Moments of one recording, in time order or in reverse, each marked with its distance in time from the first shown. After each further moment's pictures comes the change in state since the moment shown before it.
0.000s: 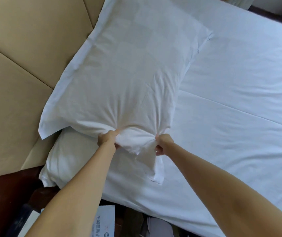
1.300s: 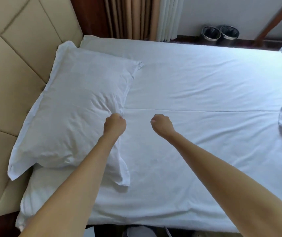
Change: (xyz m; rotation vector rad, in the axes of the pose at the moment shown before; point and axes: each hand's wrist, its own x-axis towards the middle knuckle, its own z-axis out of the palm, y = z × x) left_hand -0.236 0.009 0.110 1.011 -0.202 0.957; right_hand -0.099 0.035 -0.199 -0.309 0.446 -0.660
